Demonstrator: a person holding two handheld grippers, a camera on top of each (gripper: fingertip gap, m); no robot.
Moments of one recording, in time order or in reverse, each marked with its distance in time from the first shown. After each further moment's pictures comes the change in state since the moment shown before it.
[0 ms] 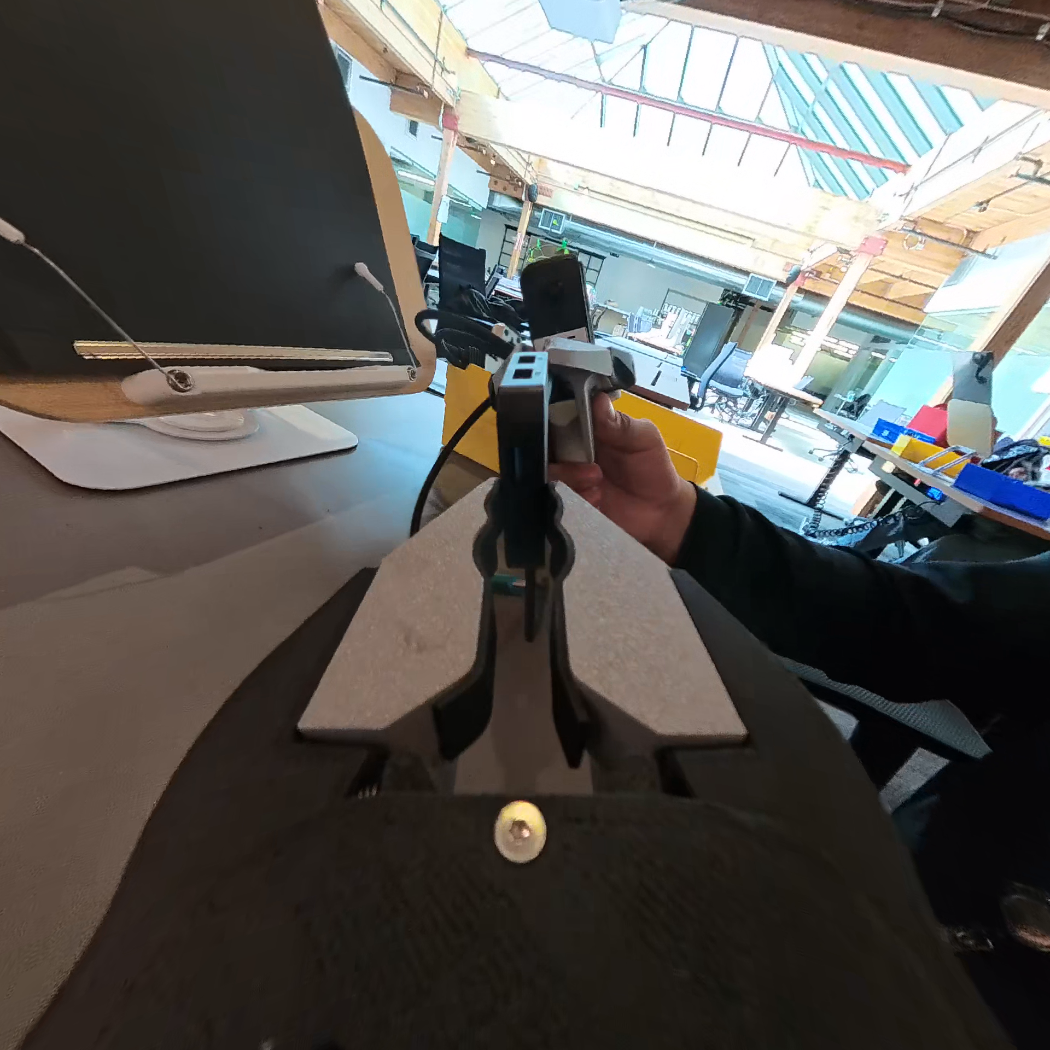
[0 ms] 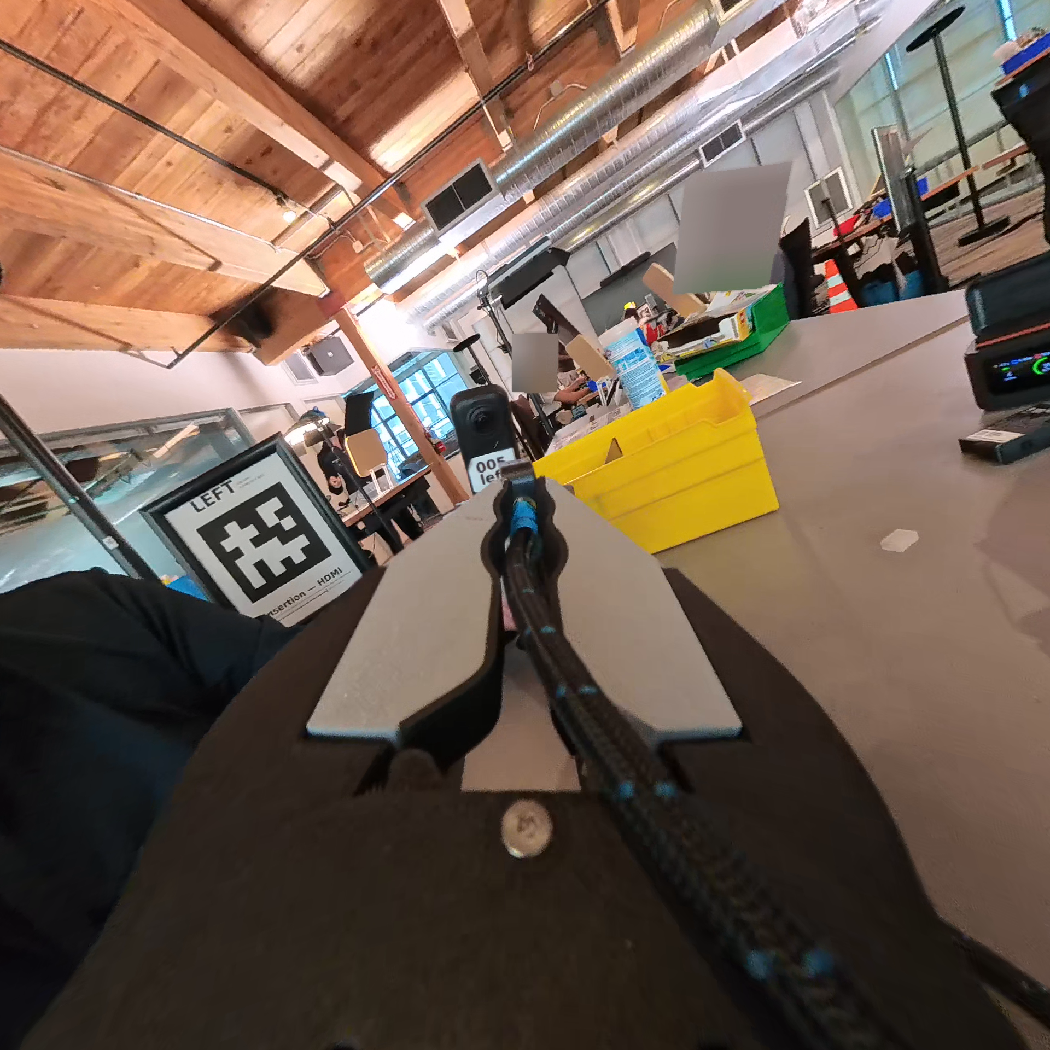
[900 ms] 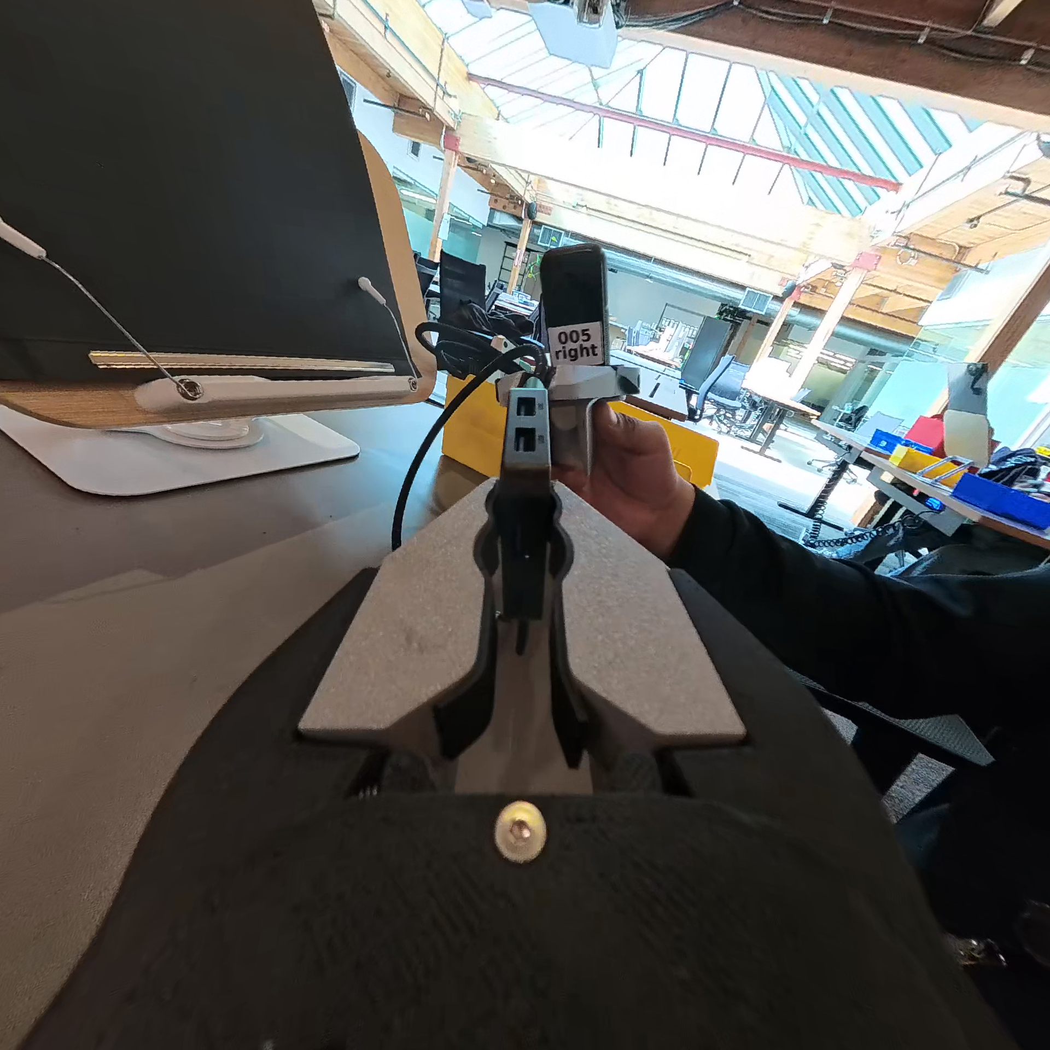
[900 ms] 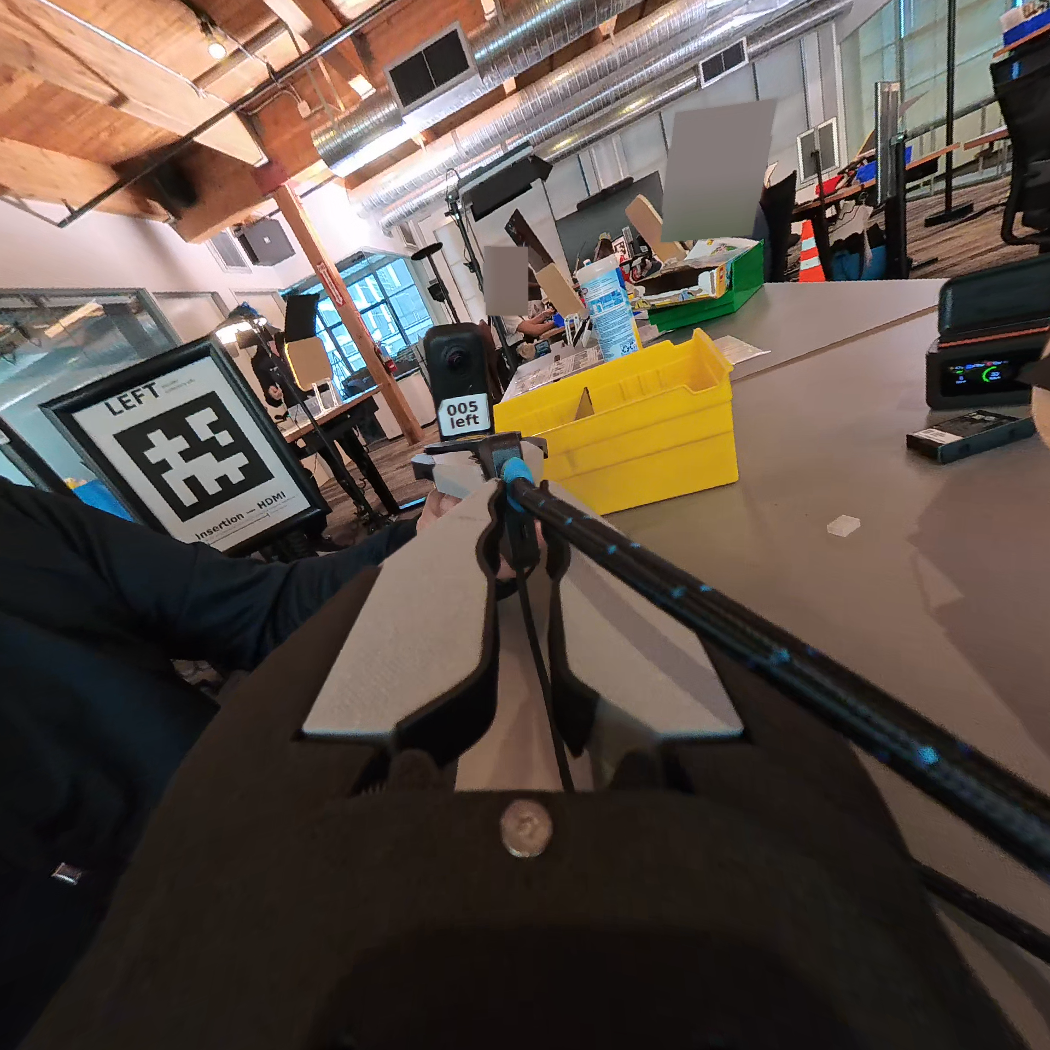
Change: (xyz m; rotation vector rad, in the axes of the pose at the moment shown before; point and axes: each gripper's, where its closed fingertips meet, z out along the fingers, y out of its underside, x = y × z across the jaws) left arm 0.002 -0.004 -0.006 0.025 0.001 0.004; right arm 0.000 0.012 -0.002 -0.144 0.053 -0.137
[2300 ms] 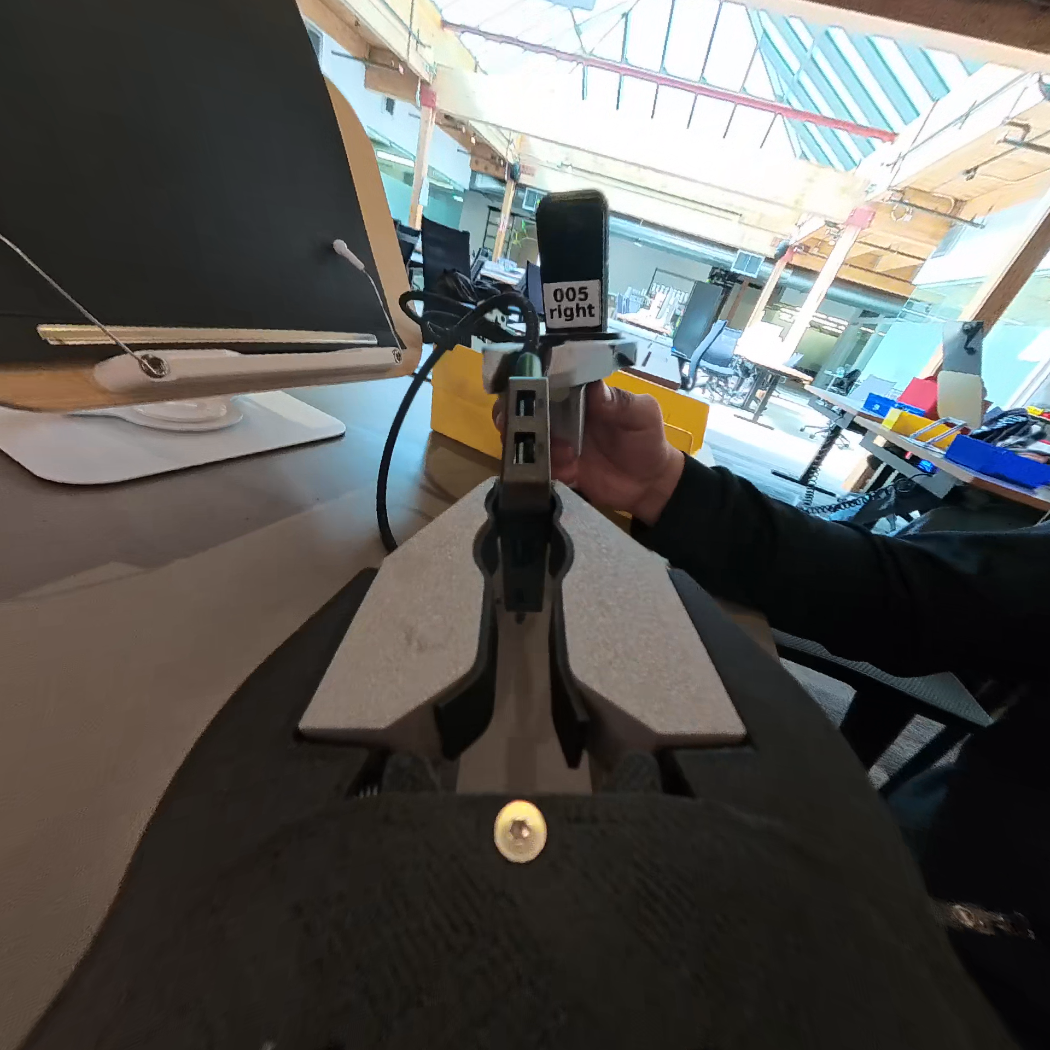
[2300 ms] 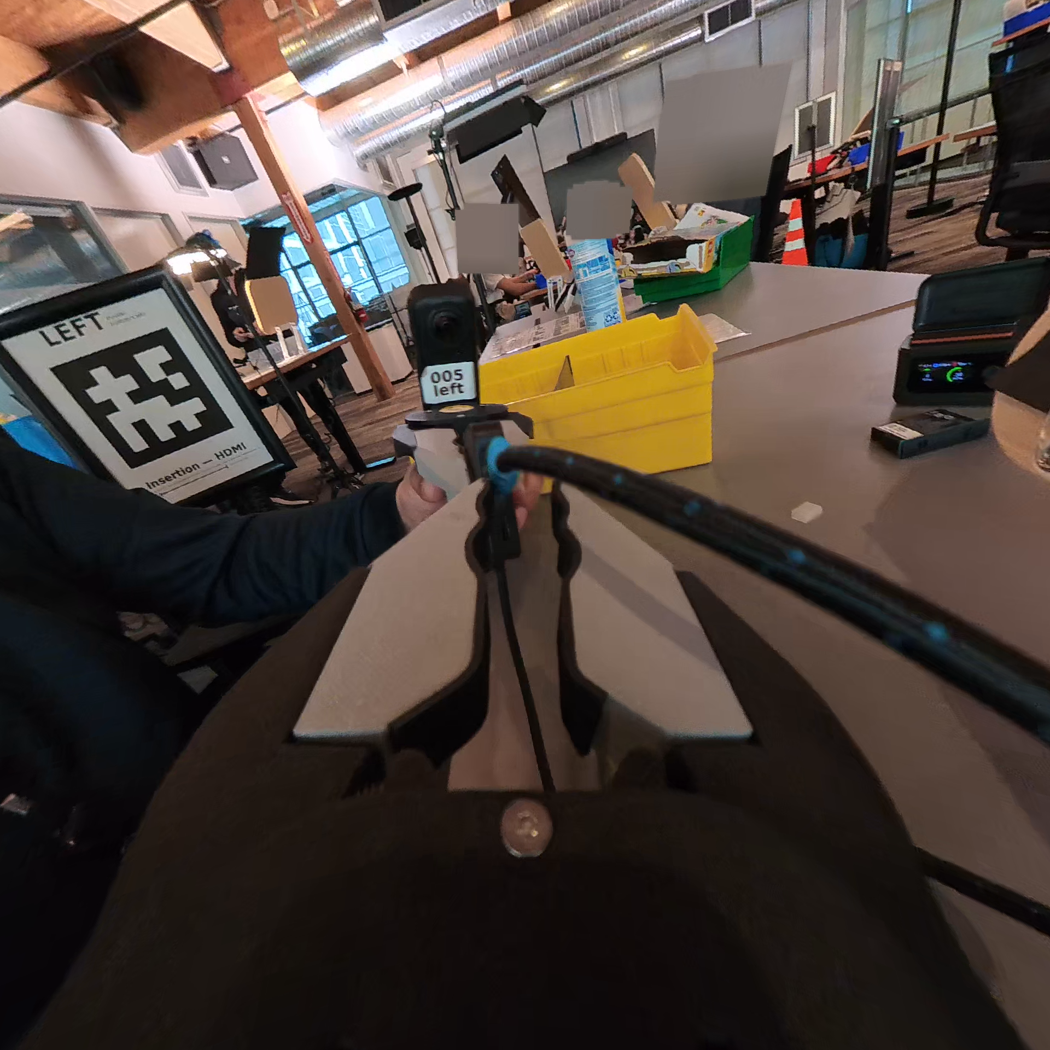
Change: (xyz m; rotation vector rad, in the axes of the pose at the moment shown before) left arm 0.001 0.014 0.005 -0.053 0.029 0.021; right arm 0.004 0.009 -0.003 -0.074 0.026 -0.084
